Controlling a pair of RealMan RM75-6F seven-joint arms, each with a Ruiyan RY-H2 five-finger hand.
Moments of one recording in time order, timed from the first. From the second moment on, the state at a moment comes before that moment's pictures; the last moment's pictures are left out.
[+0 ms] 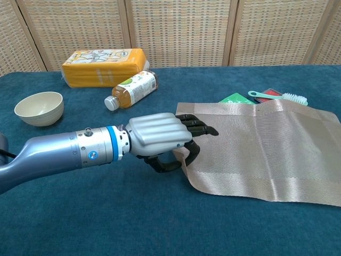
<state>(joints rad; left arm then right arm) -1.02 -1.91 0.06 -0.84 1.76 0.98 -0.11 0.12 -1.14 0.12 -1.65 -1.50 1.56 0.02</state>
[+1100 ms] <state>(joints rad) -0.70 -1.42 0.24 -1.57 1.61 1.03 0.48 0.09 -1.11 0.11 -1.69 -1.57 1.61 0.04</state>
